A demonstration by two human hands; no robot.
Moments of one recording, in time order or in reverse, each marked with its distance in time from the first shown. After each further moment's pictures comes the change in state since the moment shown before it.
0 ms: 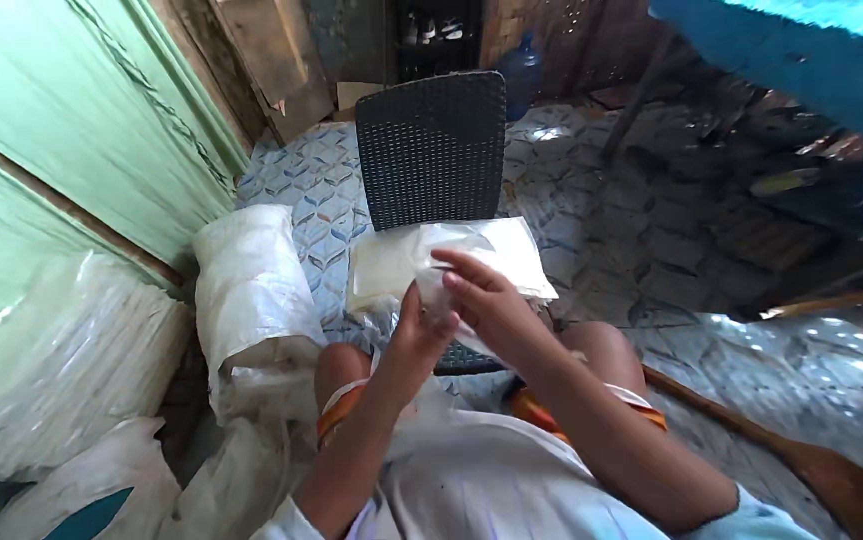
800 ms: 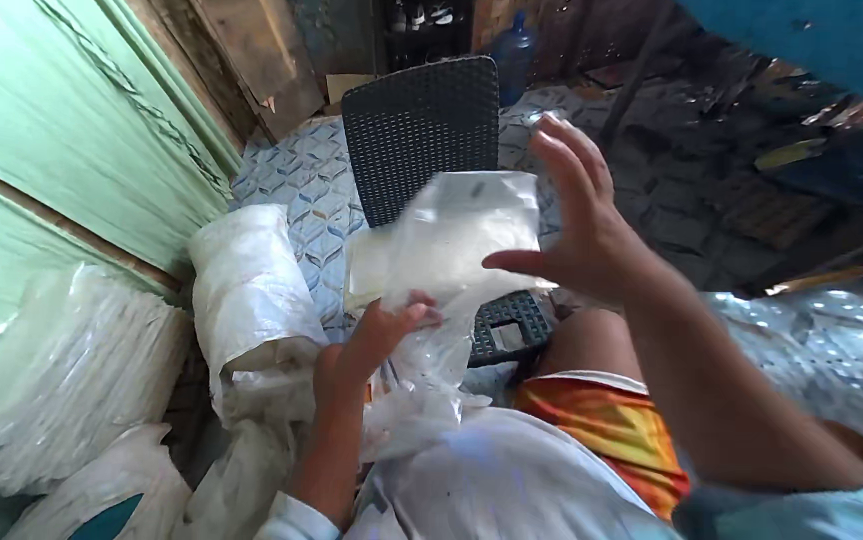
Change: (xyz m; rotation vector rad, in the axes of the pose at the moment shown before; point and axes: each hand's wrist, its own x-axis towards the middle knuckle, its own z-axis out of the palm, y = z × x) left_hand 0.027 -0.004 -0.044 0.041 -0.096 -0.141; right_hand 0.015 -0.085 -0.073 -1.159 0.044 -0.674
